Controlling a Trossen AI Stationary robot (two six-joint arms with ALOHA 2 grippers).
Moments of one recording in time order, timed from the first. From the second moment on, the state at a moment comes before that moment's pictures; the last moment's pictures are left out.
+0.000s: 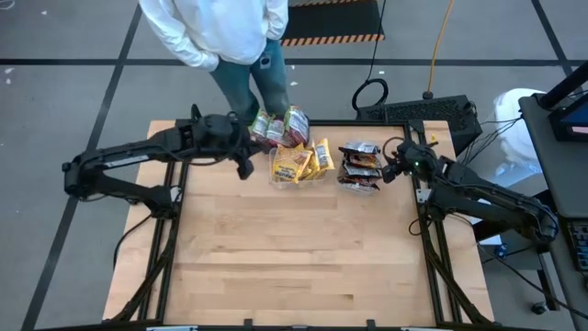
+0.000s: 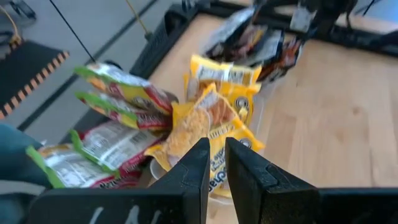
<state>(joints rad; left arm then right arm) 0.30 1.17 1.10 -0.53 -0.06 -0.04 -0.55 0.50 0.36 -0.56 0.35 0.29</state>
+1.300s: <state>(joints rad) 0.23 1.08 1.10 -0.53 -0.11 -0.04 -0.64 0.81 0.26 -0.18 0.13 0.31</state>
